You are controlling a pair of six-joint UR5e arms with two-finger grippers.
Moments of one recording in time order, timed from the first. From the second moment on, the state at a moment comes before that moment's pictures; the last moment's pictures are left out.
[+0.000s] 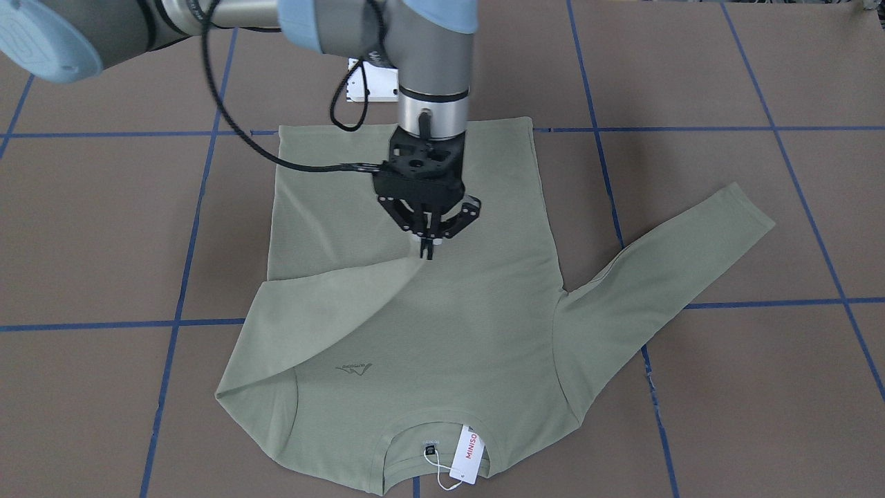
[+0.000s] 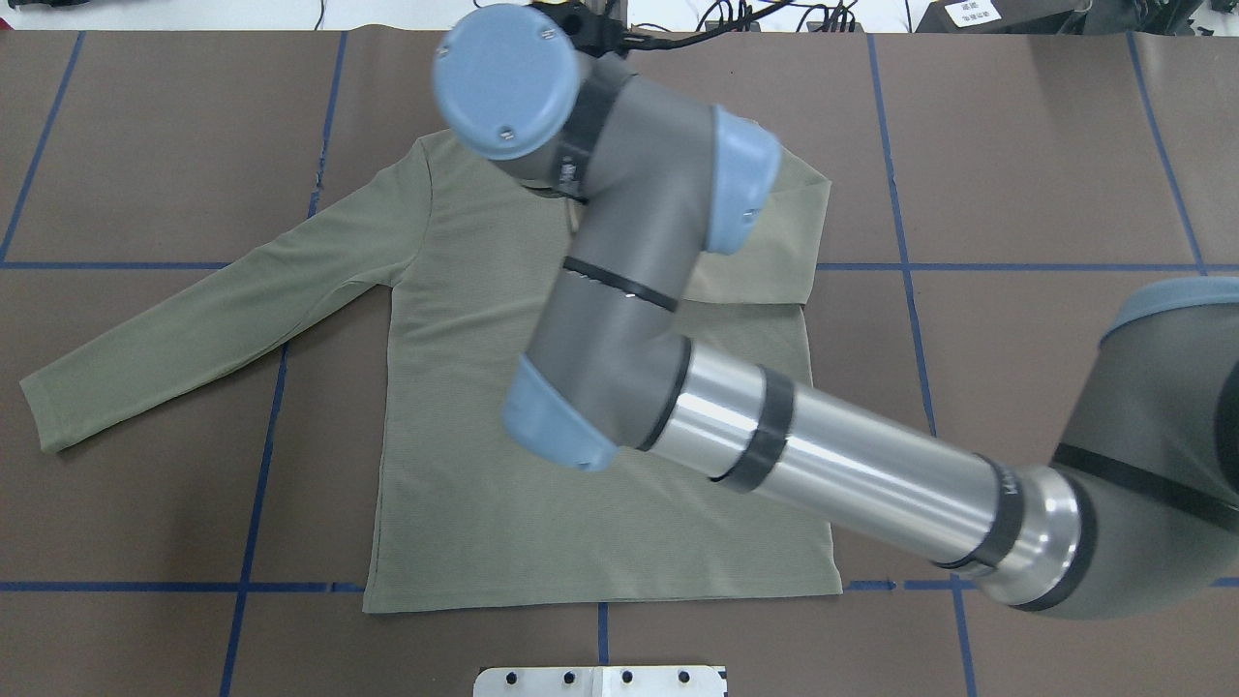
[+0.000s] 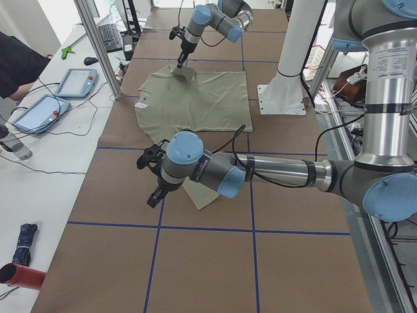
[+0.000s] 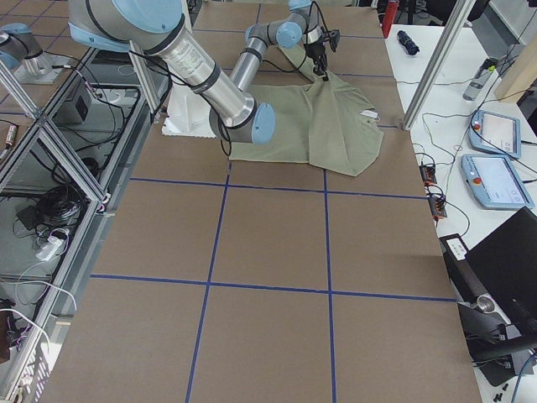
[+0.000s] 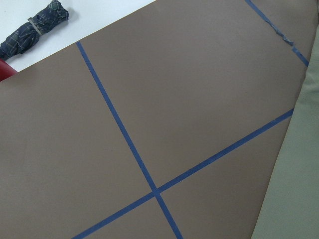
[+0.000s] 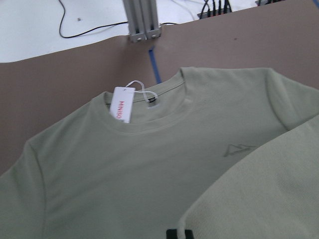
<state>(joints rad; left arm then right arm) -1.62 -1.52 -1.70 -1.98 -2.40 0.20 0.55 -0.45 1.39 -1.68 1.48 1.43</state>
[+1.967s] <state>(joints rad) -1.61 -1.55 -1.69 -2.16 -2.40 0.08 0.62 -0.20 1.02 -1.52 1.65 1.38</state>
